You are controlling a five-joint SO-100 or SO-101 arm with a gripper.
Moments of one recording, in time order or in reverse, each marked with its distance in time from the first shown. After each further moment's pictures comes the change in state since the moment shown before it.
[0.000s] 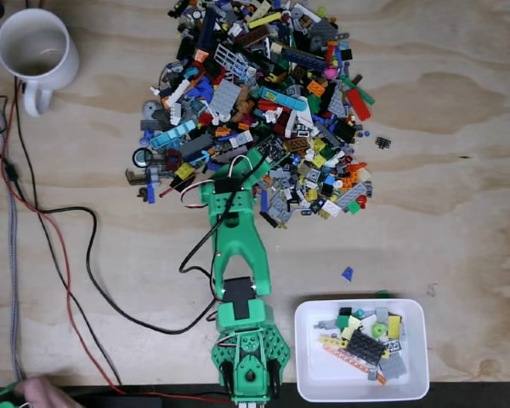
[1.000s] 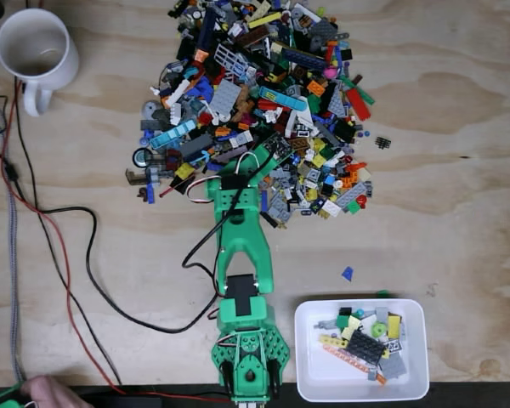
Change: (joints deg) arm 2.5 -1.2 -2.3 1.1 -3.7
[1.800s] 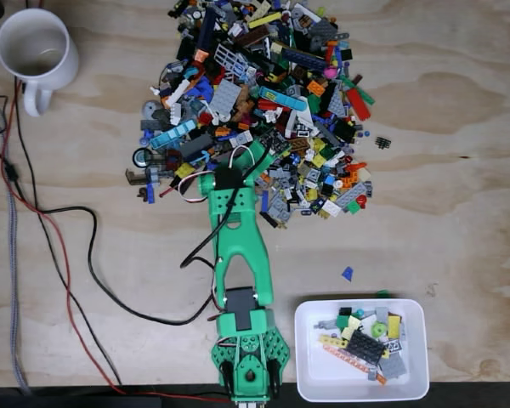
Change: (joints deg) arm -1.5 9.1 -9.9 21.4 1.0
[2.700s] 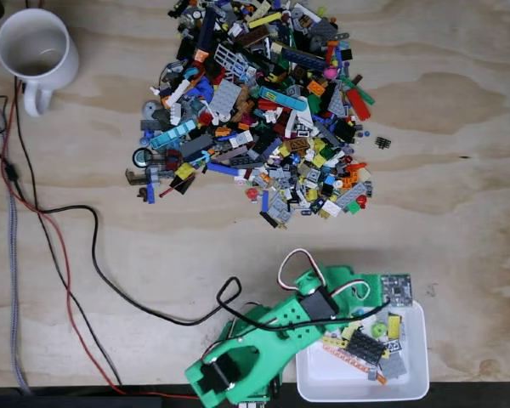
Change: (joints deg) arm 68.5 46.5 19.6 18.8 -37.3
